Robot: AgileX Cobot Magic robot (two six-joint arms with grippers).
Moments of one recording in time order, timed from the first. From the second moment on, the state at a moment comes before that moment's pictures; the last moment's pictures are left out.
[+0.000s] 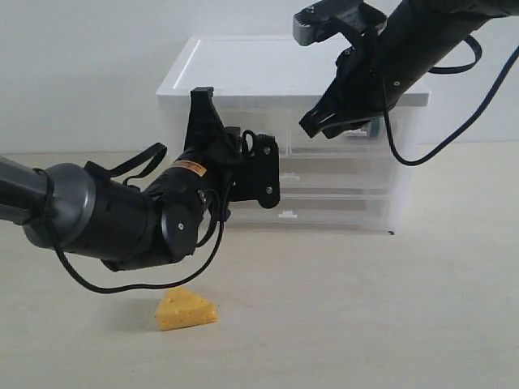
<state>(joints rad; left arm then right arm) -0.72 2.02 -1.07 -0.63 -0.82 1.85 0.41 1.75 -1.52 0.19 0.77 -0.48</state>
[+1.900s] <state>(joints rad) -0.27 1.49 -1.21 -0.69 0.70 1.12 0.41 1.75 -1.52 0.19 0.79 -0.47</state>
